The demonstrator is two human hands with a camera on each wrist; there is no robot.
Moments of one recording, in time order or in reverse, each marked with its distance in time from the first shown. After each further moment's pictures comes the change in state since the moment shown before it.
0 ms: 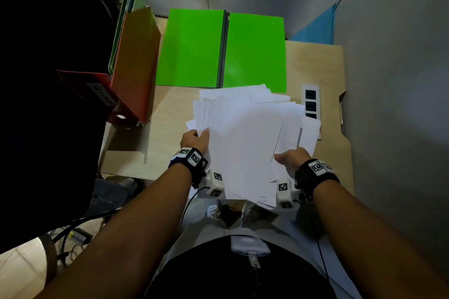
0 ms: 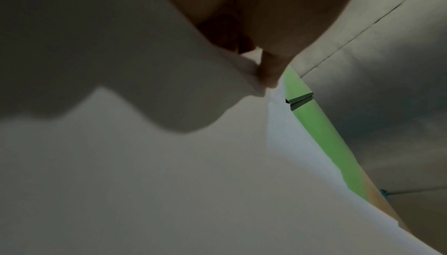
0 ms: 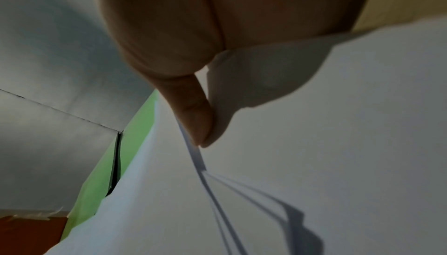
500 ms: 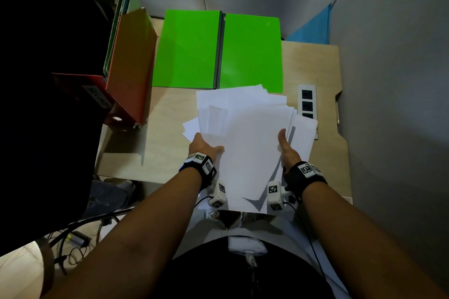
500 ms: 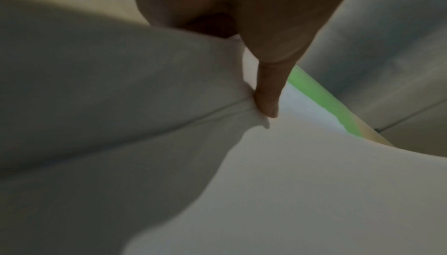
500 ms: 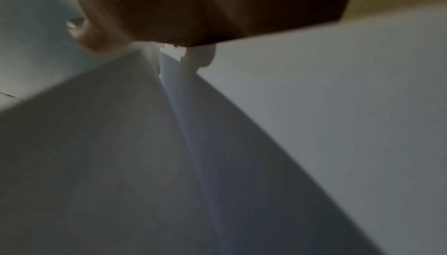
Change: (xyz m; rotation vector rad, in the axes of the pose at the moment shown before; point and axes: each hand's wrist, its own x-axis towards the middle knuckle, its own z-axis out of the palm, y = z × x) left_hand -0.016 -0.007 0.021 0.224 -0.073 0.098; right_hand -0.022 -0.012 0.013 0.010 -0.044 0.019
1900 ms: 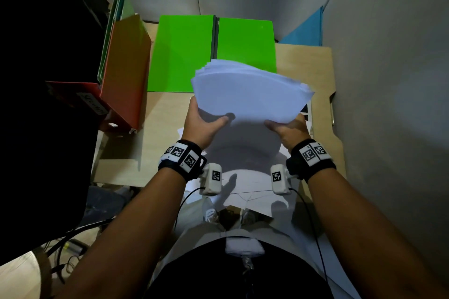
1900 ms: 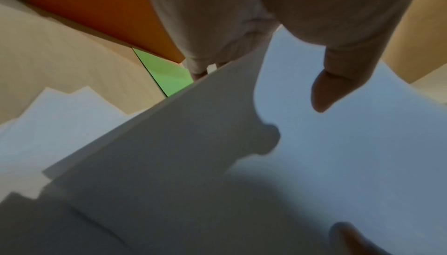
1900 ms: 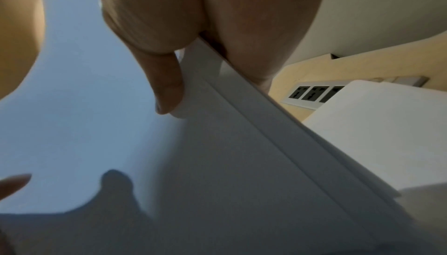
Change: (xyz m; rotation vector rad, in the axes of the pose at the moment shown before) left_hand -0.050 0.081 -0.044 -0.530 -0.025 0.536; right_hand -0.027 -0.059 -0.006 0.094 0.049 -0.657
